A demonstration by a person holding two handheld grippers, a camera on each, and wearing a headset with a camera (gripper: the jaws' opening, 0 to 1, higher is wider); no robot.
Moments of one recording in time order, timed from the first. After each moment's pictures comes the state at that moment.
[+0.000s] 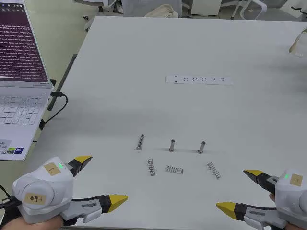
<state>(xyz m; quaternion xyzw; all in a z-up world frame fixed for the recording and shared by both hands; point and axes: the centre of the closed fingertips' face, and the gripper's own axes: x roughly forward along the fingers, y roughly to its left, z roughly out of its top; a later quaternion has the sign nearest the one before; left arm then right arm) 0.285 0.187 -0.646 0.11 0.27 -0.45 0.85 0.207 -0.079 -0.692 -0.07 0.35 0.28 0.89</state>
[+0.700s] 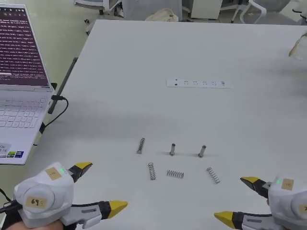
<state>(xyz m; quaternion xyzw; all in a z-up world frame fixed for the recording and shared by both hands) 0.285 0.188 -0.646 0.10 0.27 -0.45 0.85 0.209 -0.074 -0.690 -0.07 0.35 0.28 0.89</state>
